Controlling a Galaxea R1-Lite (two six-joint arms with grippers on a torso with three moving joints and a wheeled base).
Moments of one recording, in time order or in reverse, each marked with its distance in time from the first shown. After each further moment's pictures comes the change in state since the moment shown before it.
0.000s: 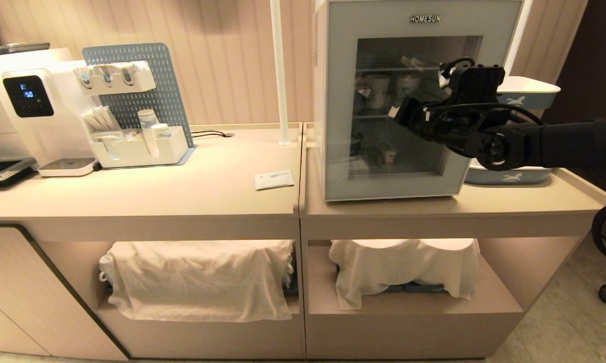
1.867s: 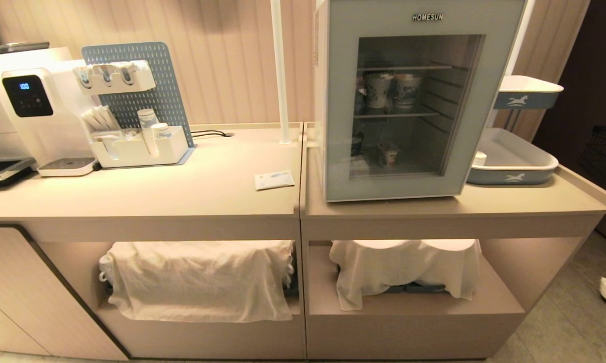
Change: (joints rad) left arm 0.000 0.000 0.000 0.000 0.000 0.000; right arm -0.052 -1.399 1.438 0.273 -0.276 -0.557
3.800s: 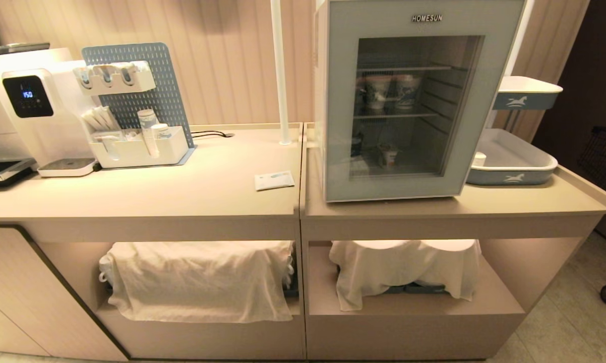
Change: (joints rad) left arm 0.000 0.000 0.000 0.000 0.000 0.000; right arm -0.188 -0.807 0.353 0.049 0.184 0.038
